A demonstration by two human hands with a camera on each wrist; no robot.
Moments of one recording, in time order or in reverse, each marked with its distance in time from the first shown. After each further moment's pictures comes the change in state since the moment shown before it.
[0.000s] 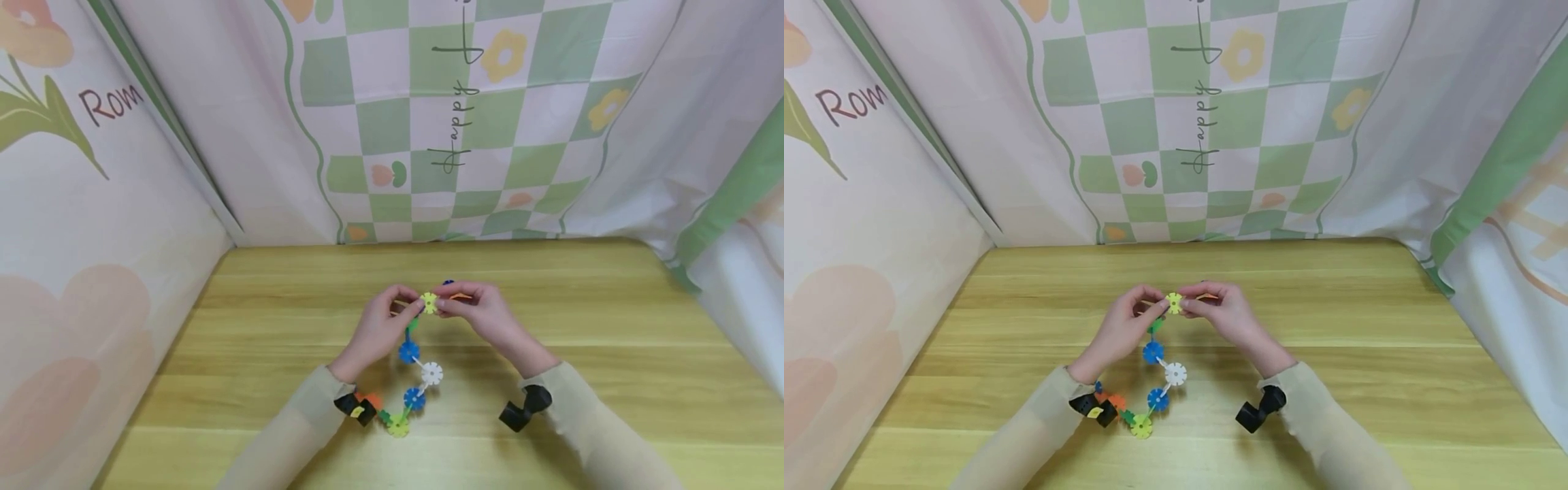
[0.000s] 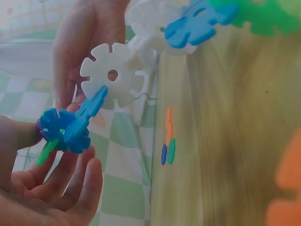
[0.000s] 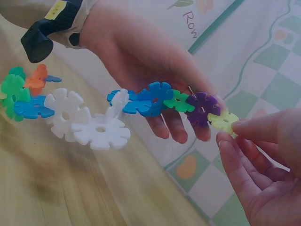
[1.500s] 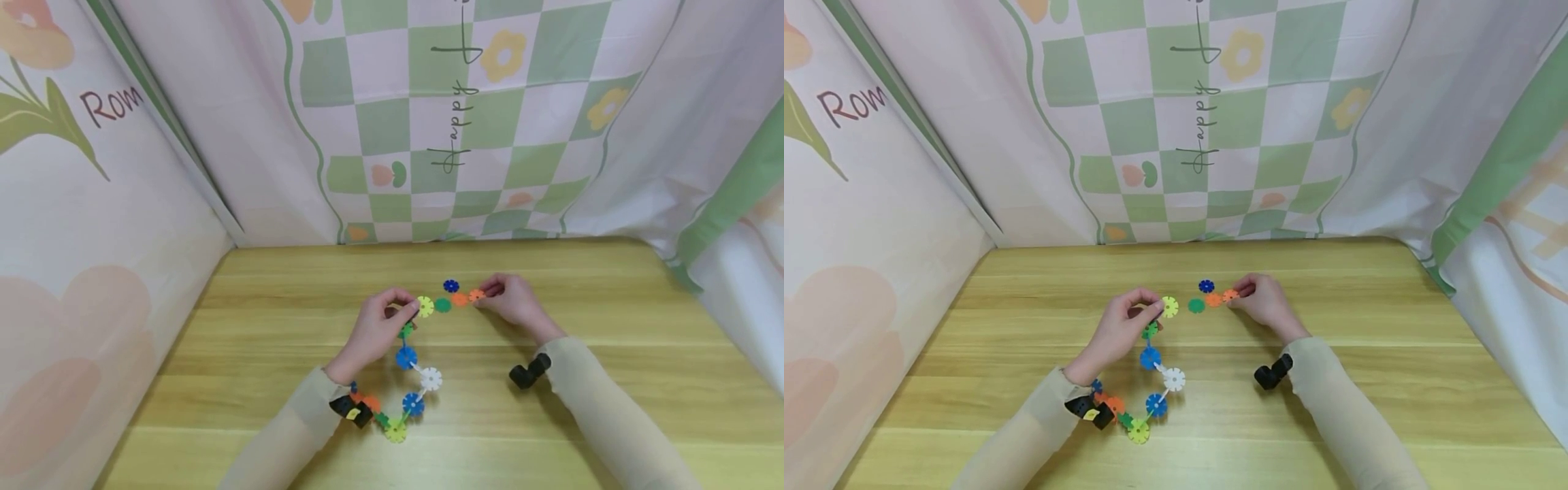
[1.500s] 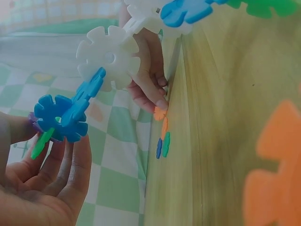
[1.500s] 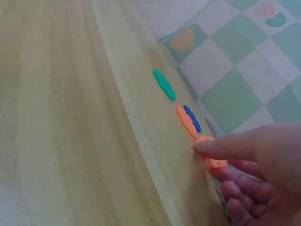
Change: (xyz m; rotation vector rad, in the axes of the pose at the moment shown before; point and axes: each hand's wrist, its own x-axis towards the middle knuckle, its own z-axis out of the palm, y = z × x) left_hand -0.003 -0.005 -0.005 -0.076 -0.026 0.016; right_hand 0.029 0.057 -0.081 -0.657 0.143 0.160
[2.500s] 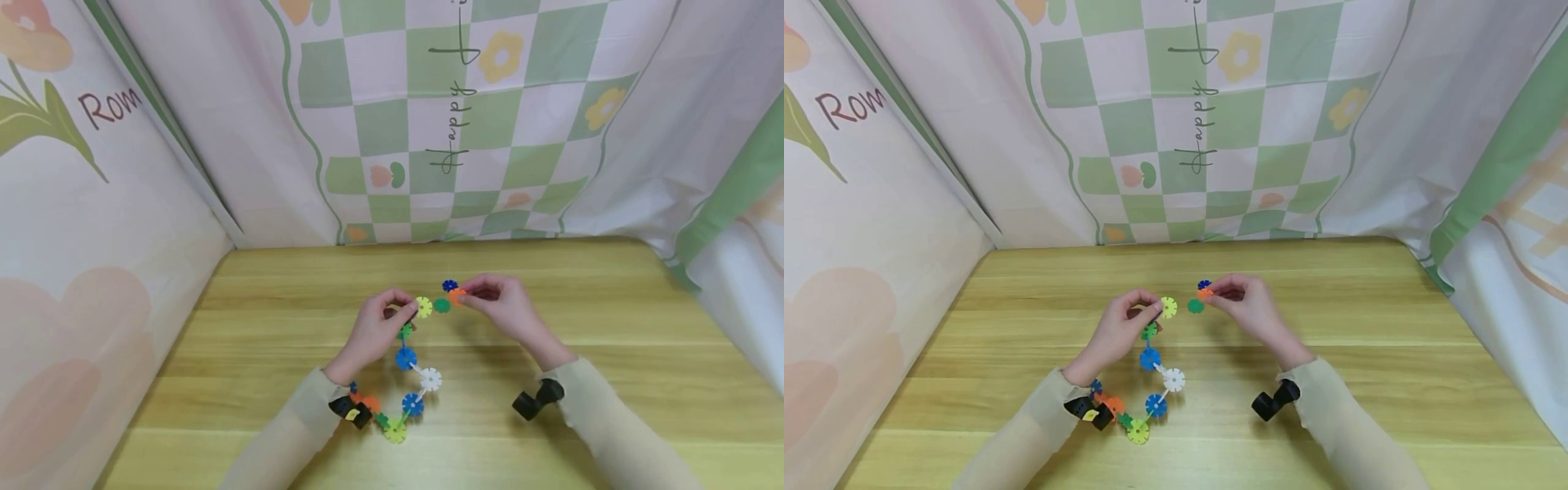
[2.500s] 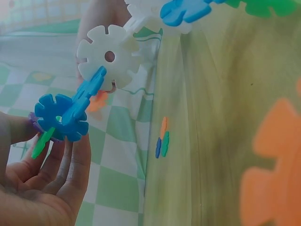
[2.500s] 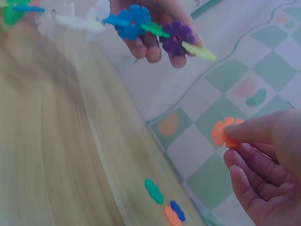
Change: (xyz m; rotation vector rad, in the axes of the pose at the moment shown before) left_hand 0.000 0.001 0.001 0.004 0.006 -0.023; right_hand -0.041 -0.057 0.002 0.265 0.038 -0.179
